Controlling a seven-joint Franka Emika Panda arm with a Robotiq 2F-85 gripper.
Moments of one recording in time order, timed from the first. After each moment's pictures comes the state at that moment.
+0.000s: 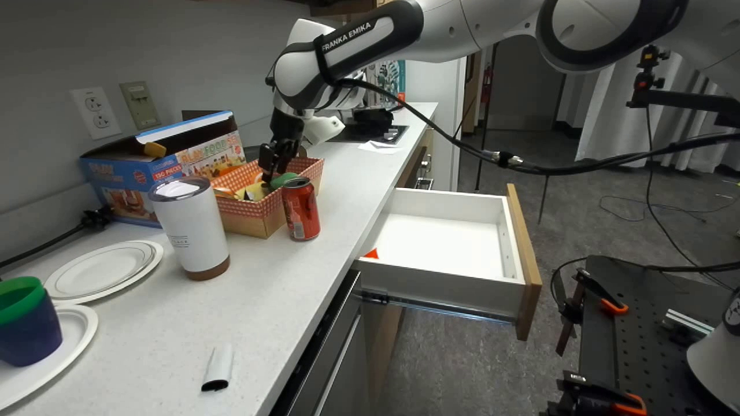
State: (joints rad) arm -0.04 0.93 0.12 -1.03 0.08 2.39 -0.31
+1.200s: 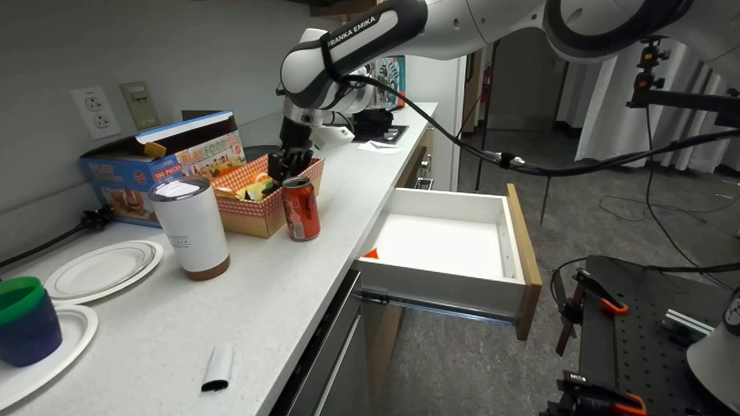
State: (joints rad) arm -0.06 0.89 0.13 -1.12 0.17 2.32 -0.27
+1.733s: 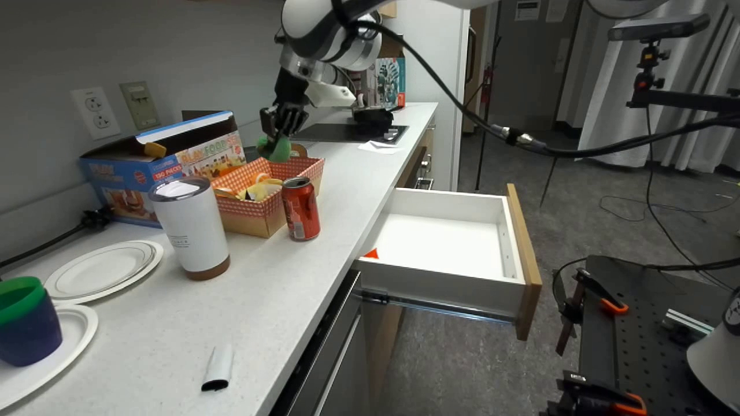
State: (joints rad) arm -0.06 0.70 0.13 -1.24 0.17 2.38 -0.21
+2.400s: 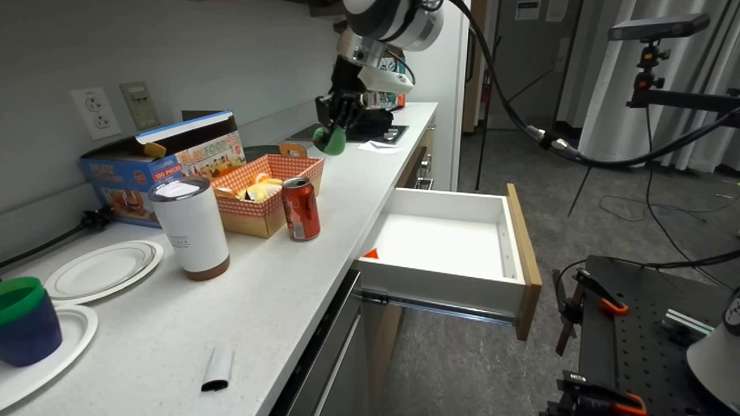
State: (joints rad) arm -0.10 0.34 0.05 -1.75 0.24 2.47 -0.11
